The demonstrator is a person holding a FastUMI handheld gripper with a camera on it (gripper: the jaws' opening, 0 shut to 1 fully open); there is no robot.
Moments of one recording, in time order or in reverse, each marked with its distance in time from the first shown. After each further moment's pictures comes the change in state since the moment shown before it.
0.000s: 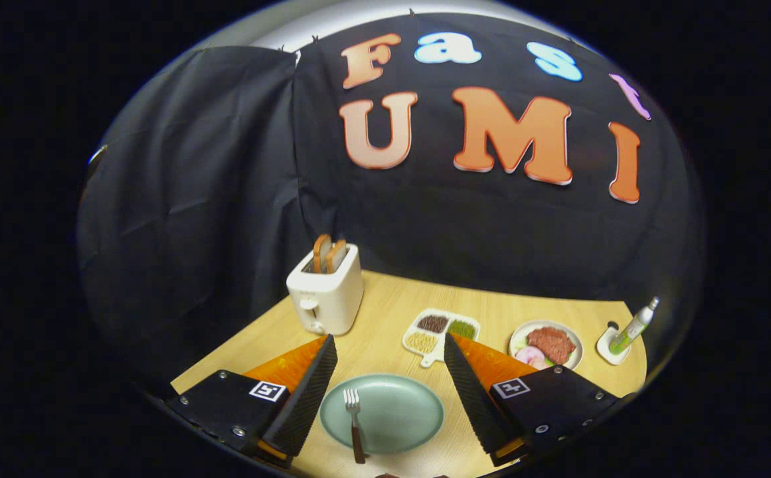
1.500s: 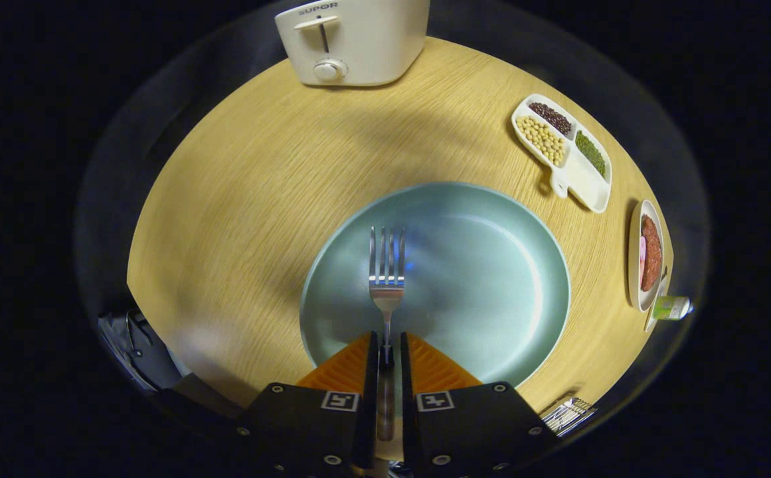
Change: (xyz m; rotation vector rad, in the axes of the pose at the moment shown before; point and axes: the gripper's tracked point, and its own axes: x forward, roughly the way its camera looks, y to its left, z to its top) arm 0.076 0.046 -0.220 -0.171 0.981 0.050
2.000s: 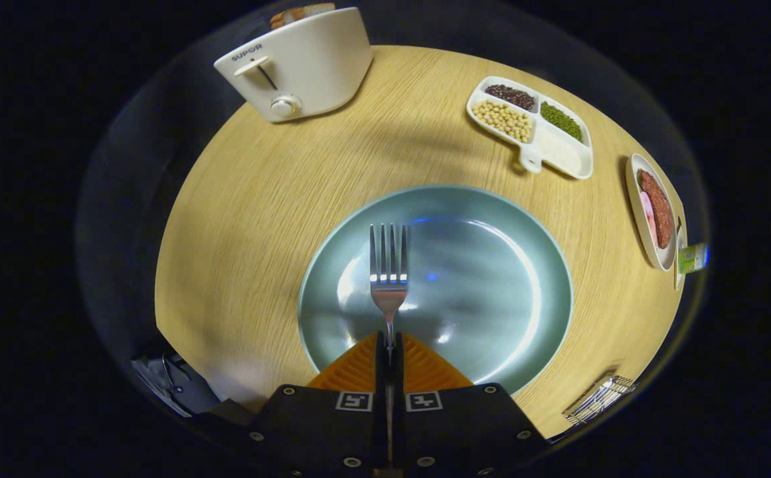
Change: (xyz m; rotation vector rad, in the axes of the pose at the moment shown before) arm -0.019 -0.011 0.014 0.178 -0.134 0.086
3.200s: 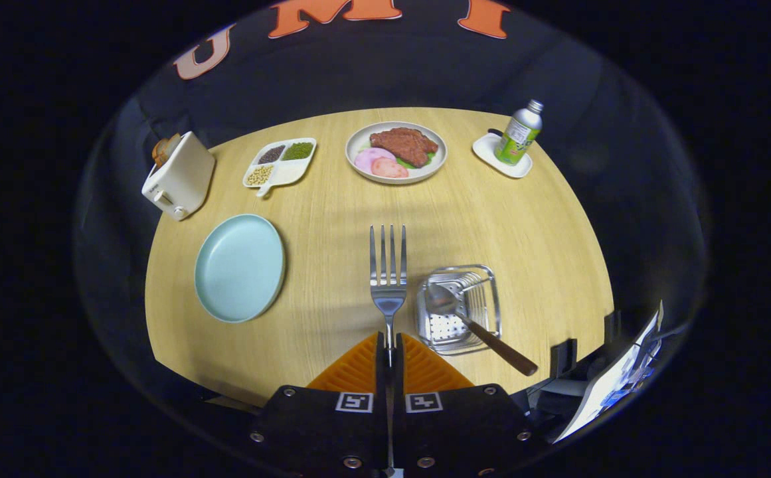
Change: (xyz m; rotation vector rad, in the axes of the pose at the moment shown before) arm -0.159 -0.220 -0.162 0.456 -0.175 -0.255
